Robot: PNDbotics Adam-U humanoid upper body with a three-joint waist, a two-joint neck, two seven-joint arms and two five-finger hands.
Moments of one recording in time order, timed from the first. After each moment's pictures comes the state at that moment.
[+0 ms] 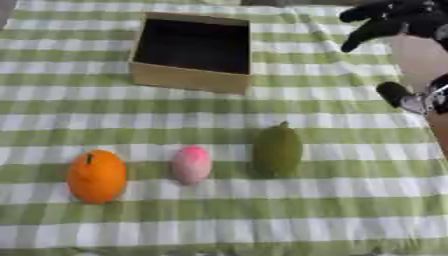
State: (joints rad) left arm -0.36 0.46 0.02 -1.99 0.29 -0.39 0.06; right arm -0.67 -0.95 0.35 -1.71 0.05 -0.67 0.49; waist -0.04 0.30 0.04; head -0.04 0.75
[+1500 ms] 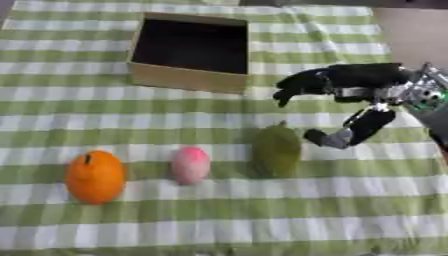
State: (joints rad) left arm -0.36 0.45 0.01 -1.99 0.32 -0.37 0.04; right arm -0.69 -0.72 0.48 -1.55 0.31 -0.56 0.60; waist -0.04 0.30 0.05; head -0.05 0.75
